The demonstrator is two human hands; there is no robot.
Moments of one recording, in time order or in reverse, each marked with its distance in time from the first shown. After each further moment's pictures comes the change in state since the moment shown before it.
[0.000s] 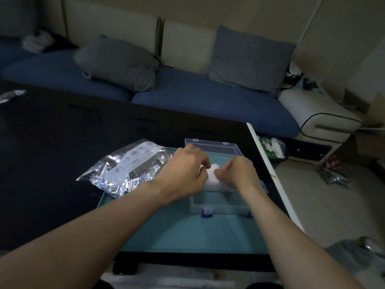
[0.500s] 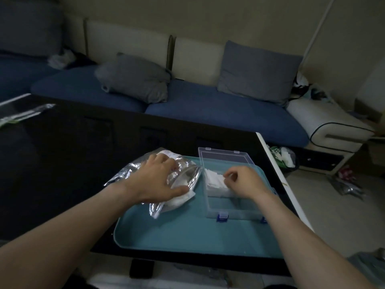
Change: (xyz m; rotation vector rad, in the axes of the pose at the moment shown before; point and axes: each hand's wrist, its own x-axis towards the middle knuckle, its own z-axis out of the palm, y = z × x) left_hand -0.056 -0.053 -0.066 0.232 -0.304 -0.315; right_hand -0.009 0.002 -0.005 -0.030 -0.157 -0.293
